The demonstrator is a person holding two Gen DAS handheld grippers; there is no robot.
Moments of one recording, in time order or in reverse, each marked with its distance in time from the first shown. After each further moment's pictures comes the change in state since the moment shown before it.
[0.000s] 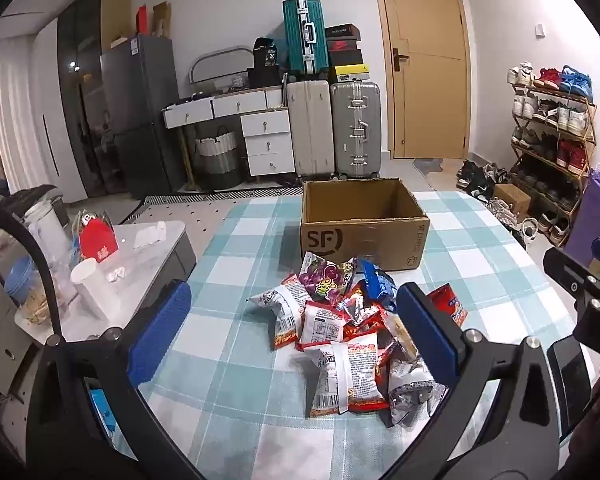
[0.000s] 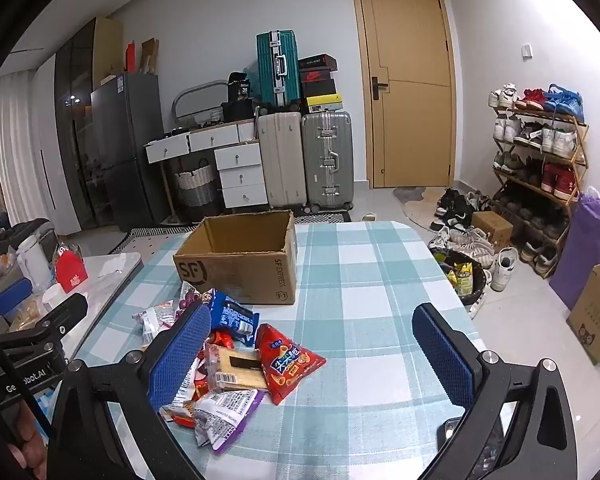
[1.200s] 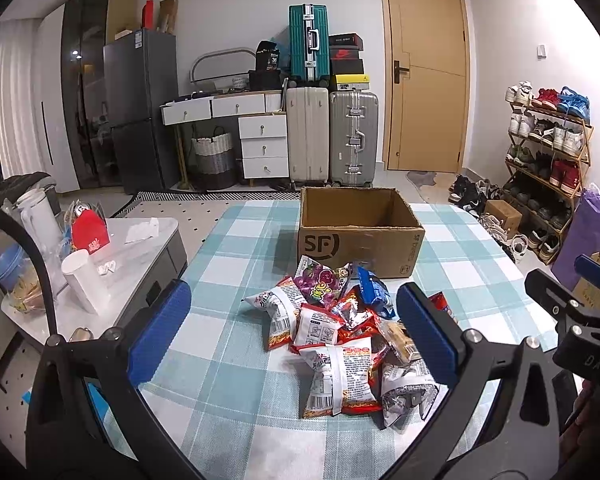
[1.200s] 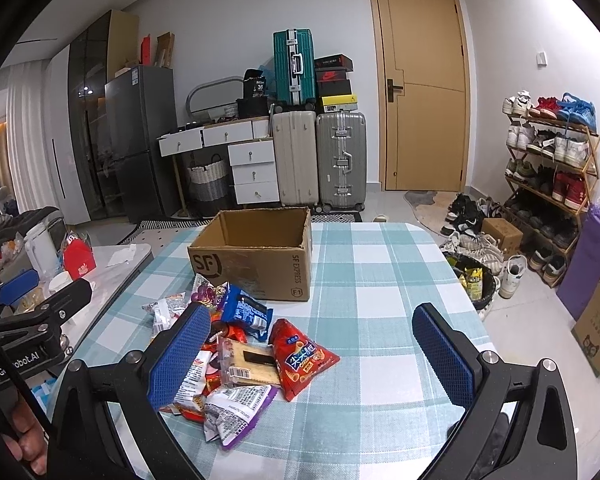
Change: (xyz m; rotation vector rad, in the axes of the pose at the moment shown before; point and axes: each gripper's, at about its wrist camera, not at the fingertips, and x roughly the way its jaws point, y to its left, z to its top) left arm -0.004 0.007 -0.003 -0.033 -0.025 -0.004; right arm 0.000 0.015 -0.003 -0.041 0.007 0.041
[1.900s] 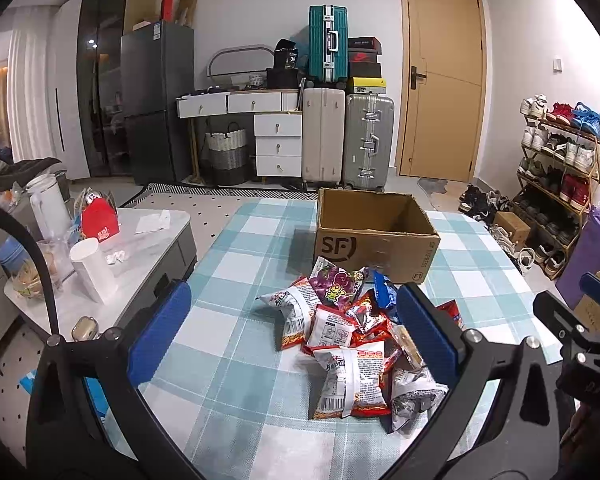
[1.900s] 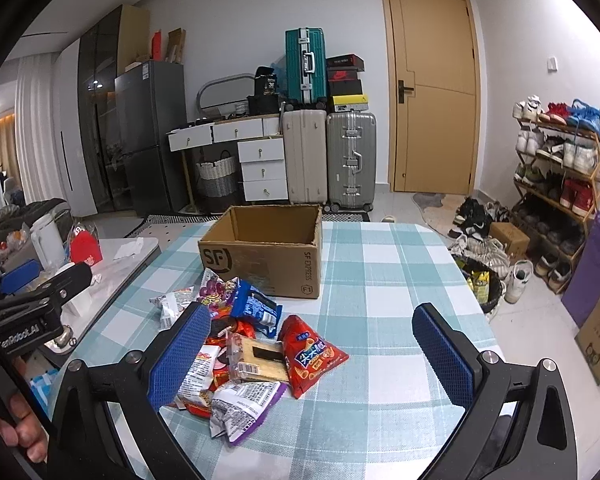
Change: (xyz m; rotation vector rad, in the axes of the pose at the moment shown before) left arm -0.002 0.011 -0.001 -0.052 0.000 0.034; right arm -0.002 0.011 -0.002 -0.033 -0.001 0.025
